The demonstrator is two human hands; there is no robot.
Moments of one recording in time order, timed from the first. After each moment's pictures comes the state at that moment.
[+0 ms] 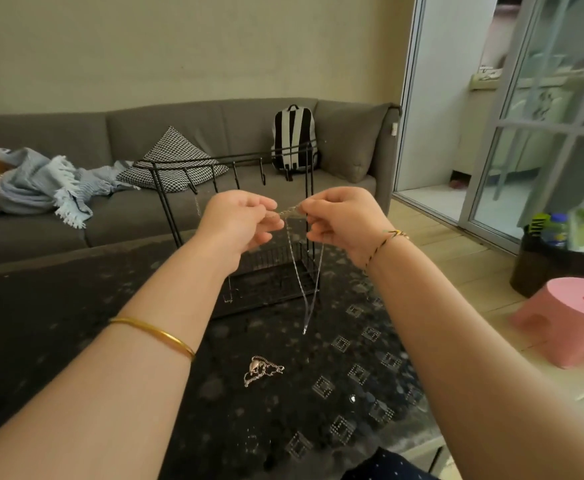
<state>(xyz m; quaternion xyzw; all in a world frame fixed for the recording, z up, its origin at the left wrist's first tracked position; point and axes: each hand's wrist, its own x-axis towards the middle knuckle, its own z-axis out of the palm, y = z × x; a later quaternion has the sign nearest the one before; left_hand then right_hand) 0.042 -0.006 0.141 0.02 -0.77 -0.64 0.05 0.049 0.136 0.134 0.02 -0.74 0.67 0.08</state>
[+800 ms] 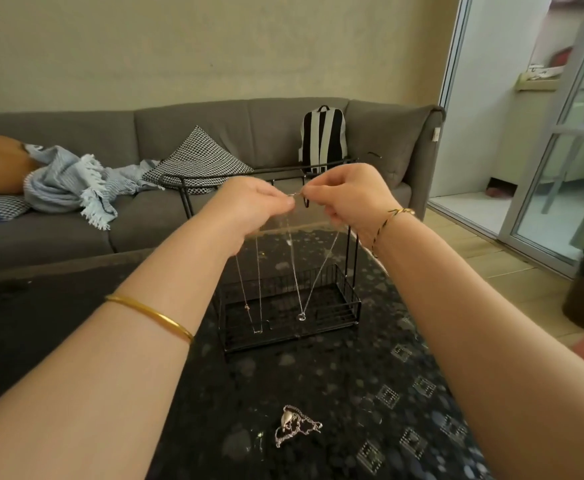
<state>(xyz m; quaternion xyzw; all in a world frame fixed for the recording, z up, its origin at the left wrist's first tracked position) -0.037 -0.046 0.171 0.01 -0.86 -0.50 0.06 -0.044 0.096 0.165 0.08 -0.82 0.54 0.14</state>
